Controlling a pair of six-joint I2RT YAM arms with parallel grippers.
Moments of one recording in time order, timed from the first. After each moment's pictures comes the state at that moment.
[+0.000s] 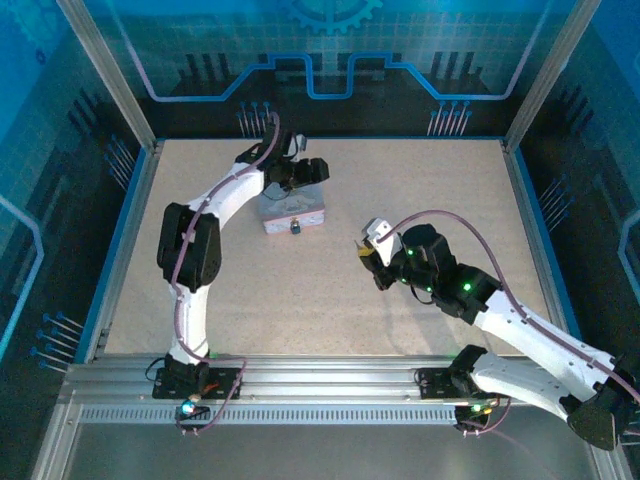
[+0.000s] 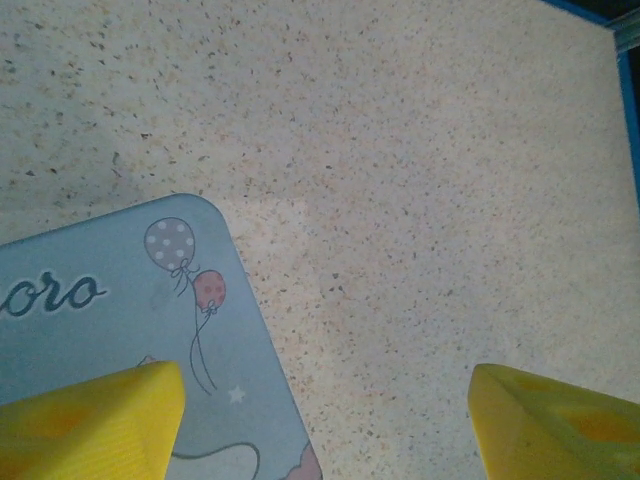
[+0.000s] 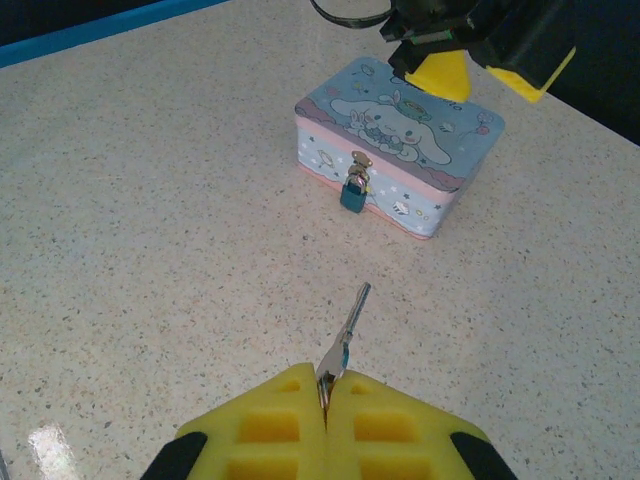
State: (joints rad) left arm -0.31 2.12 1.78 -0.50 0.34 -0.51; right arm 0.75 0.92 0.79 -0.38 -0.04 -0.10
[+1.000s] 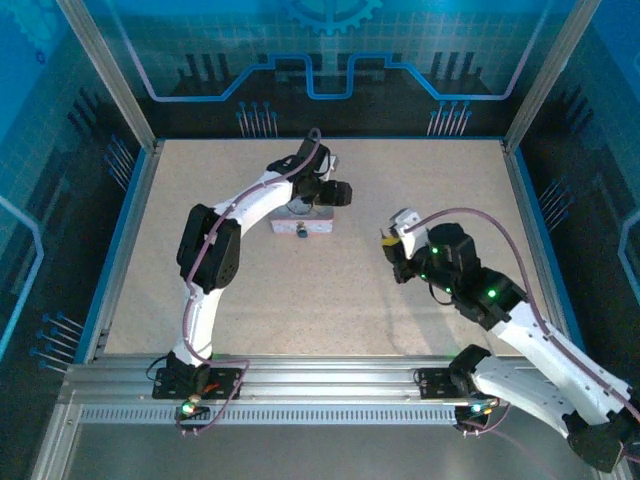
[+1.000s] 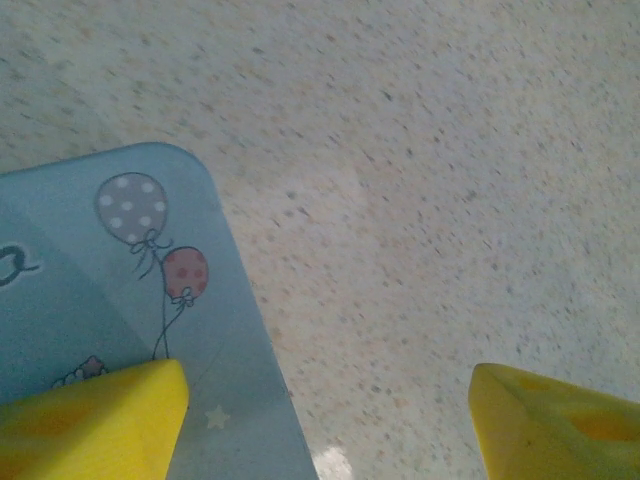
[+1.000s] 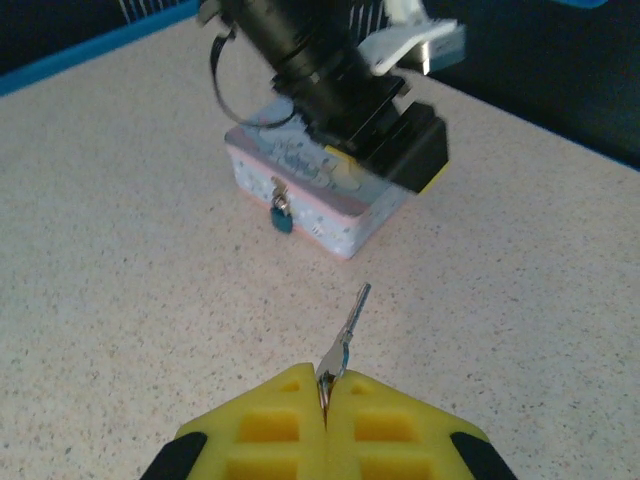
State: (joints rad) left arm -0.47 2.17 1.80 -0.58 0.24 -0.37; right arm 0.63 0.79 0.81 -0.48 -0.01 -0.03
